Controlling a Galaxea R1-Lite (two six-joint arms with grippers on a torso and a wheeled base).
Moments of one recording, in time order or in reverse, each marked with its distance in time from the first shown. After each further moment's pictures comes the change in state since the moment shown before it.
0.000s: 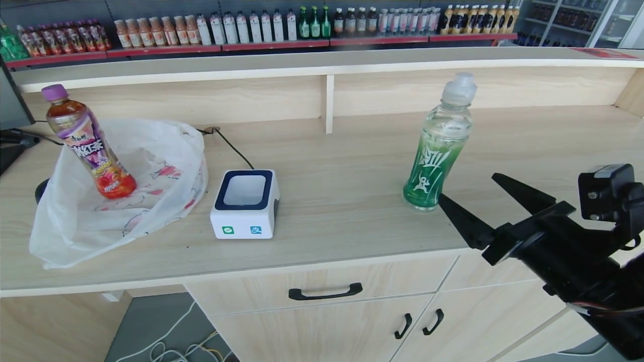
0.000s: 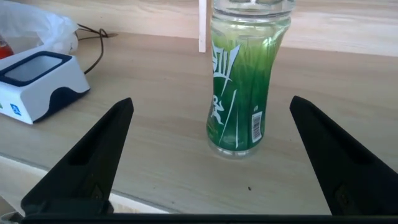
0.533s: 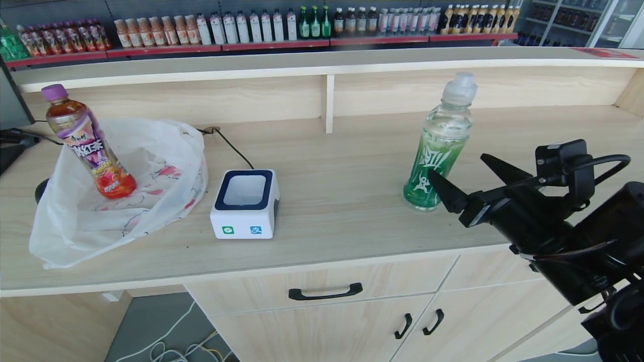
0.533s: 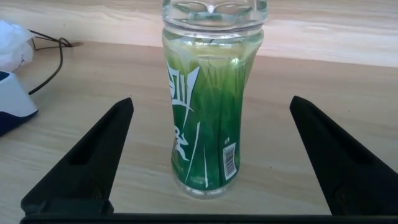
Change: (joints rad) left arm 0.000 0.000 0.000 0.001 0.000 0.000; right arm -0.077 0.146 -0.178 0.000 0.000 -0.010
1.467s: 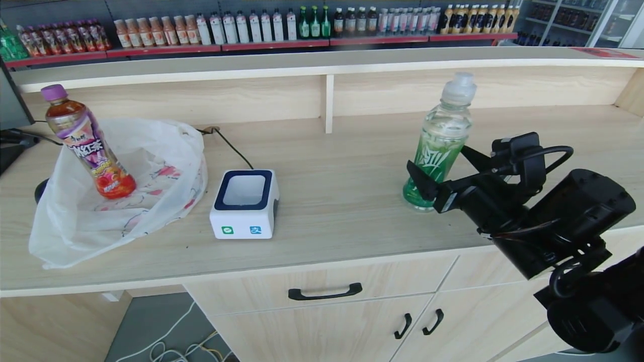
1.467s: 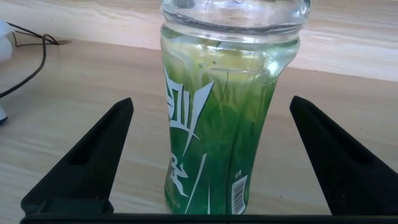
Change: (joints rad) left arm 0.000 0.000 0.000 -0.001 0.000 0.001; right arm 0.008 0.131 -0.158 0.000 -0.008 -0.067
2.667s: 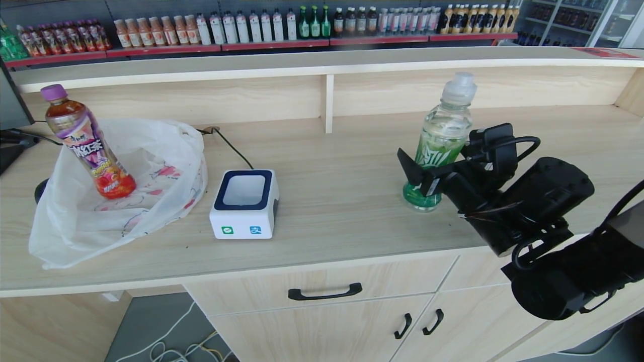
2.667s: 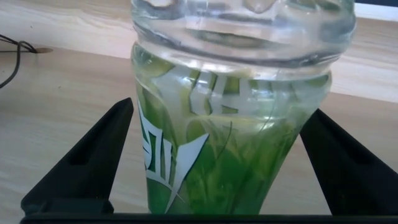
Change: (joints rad) left arm 0.000 0.000 0.000 0.000 0.000 -0.001; right arm -0.020 0.109 -0.161 0.000 0.002 -0.032
